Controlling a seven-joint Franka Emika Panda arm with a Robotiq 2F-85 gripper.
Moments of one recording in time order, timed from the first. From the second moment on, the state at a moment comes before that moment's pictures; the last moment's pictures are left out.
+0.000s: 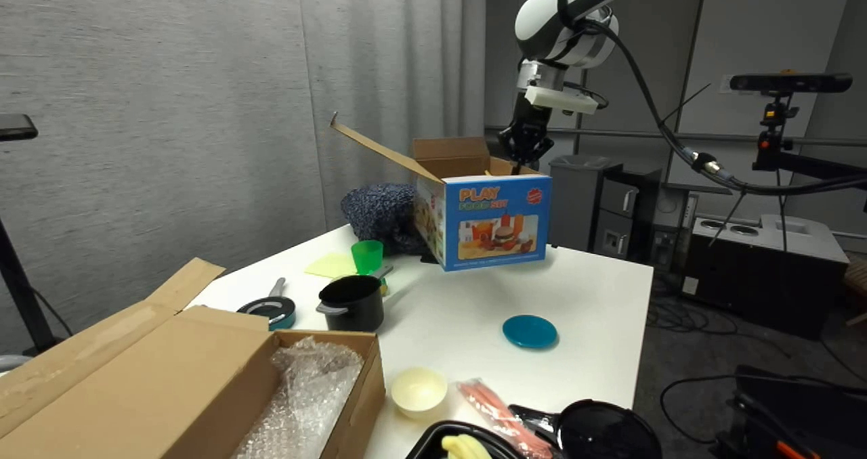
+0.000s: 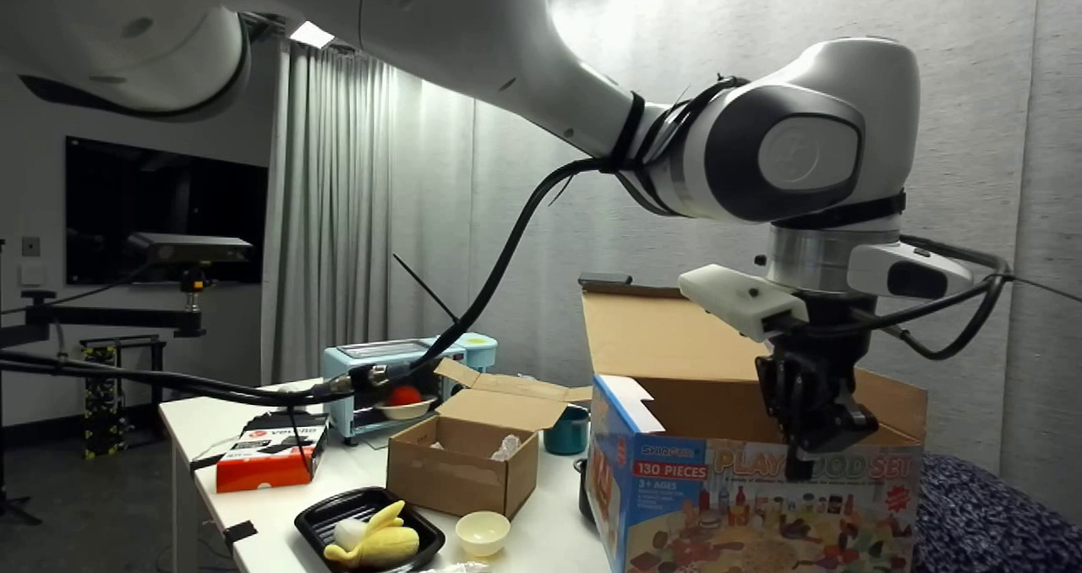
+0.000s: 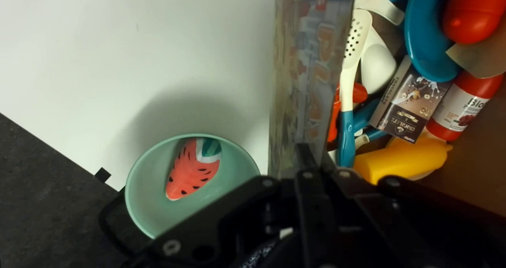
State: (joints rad) arm -0.32 0.40 -0.20 -1.53 0.25 2.00 0.14
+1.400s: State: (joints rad) arm -0.39 0.33 -0.22 -1.74 0.17 1.95 -0.37
